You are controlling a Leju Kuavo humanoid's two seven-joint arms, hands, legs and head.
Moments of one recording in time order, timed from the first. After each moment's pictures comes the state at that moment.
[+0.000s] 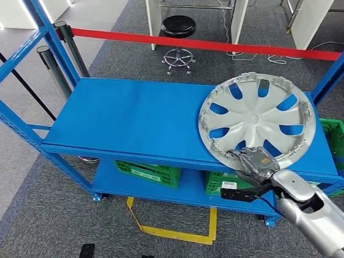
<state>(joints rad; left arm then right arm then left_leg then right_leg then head) -0.04 -0.10 0.28 -0.20 -0.17 0.32 -0.42 -0.39 -0.58 0.59 -1.42 0.95 0.03 -0.02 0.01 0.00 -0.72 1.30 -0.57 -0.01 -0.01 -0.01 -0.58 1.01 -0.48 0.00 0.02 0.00</state>
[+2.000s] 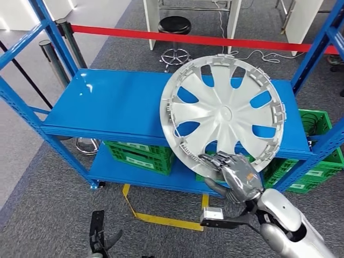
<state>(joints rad) -0.20 -0.17 0.37 -0.21 -0.19 0.40 -0.26 -0.13 -0.47 0.48 -1.74 0.93 -0.20 -0.12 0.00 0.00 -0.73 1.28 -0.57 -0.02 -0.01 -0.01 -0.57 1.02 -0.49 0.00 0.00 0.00</state>
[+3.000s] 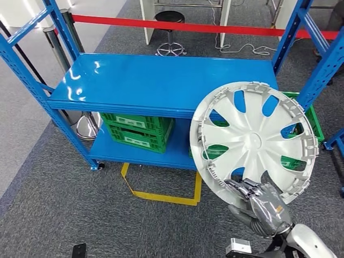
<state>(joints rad) -0.07 -0.12 0.43 -0.21 -0.18 0.35 -0.36 0.16 -0.54 0.32 -1.87 0.92 -0.26 -0.15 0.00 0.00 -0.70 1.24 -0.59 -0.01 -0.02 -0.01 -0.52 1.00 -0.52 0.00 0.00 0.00</state>
